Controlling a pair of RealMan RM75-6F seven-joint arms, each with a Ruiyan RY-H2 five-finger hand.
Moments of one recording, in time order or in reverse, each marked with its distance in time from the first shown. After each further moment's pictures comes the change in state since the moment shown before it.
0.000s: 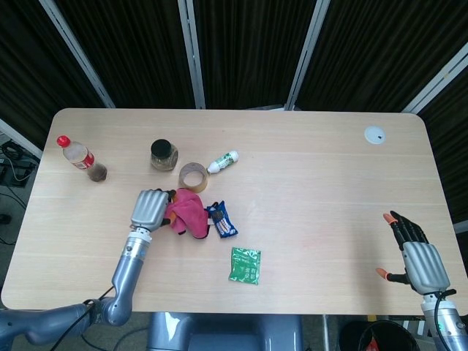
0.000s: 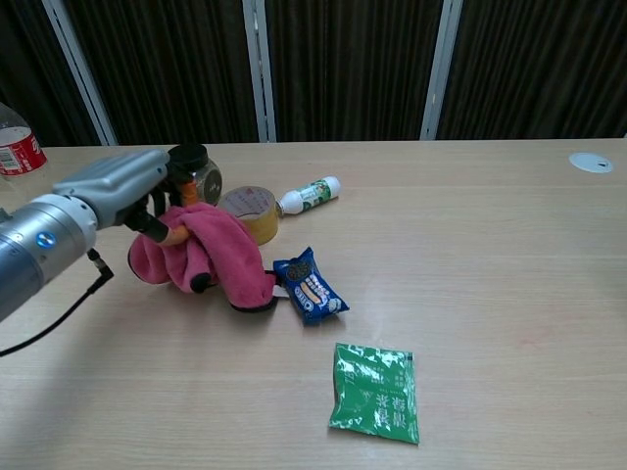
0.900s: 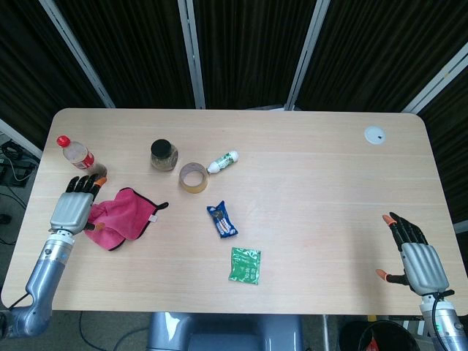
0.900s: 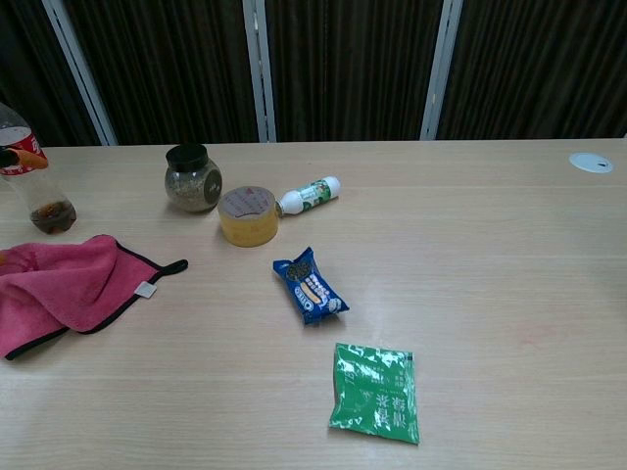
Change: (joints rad) left arm 0.147 0.444 0.134 -0.121 0.015 -0.096 -0.121; right arm -0.002 0.002 -0.002 -0.018 0.015 -0.005 -0.041
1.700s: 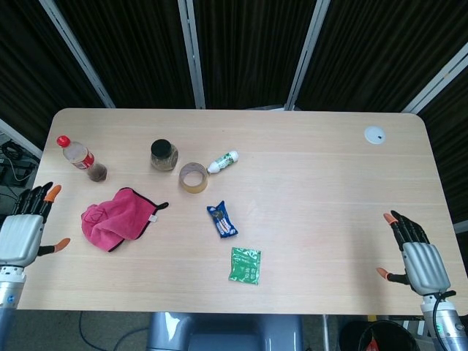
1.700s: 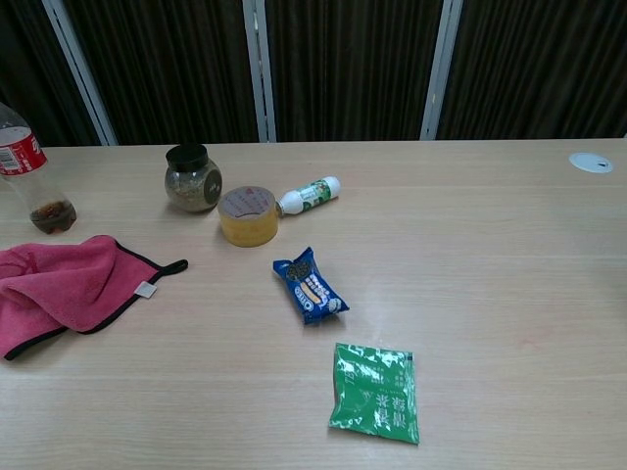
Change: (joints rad) left arm 0.262 0.183 0.112 -0.156 0.336 0.393 -0.247; right arm -0.005 -0.010 0.005 0.015 -0.023 0.032 -0.005
